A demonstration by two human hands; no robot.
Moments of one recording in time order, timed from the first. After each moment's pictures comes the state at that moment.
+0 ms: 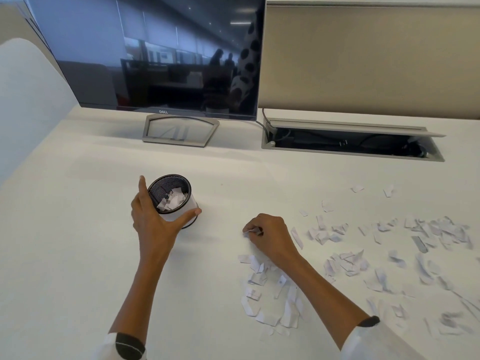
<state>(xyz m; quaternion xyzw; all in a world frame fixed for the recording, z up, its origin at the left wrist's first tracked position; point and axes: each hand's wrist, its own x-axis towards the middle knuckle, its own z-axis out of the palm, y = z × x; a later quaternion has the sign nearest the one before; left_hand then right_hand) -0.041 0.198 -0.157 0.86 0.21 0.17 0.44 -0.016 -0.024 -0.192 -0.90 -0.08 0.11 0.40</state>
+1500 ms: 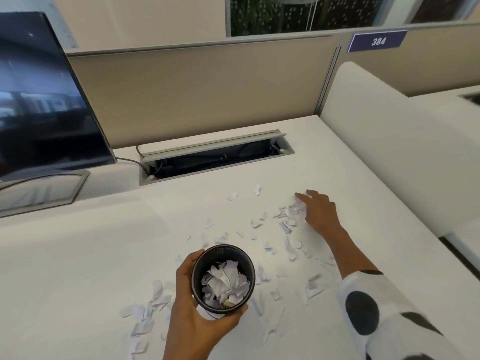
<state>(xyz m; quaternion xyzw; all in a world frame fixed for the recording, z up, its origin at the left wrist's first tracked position) -0.121 -0.062 -0.130 0.75 -0.09 -0.03 0.66 -0.016 -0.380 -0.189 -0.98 0.18 0.03 0.06</state>
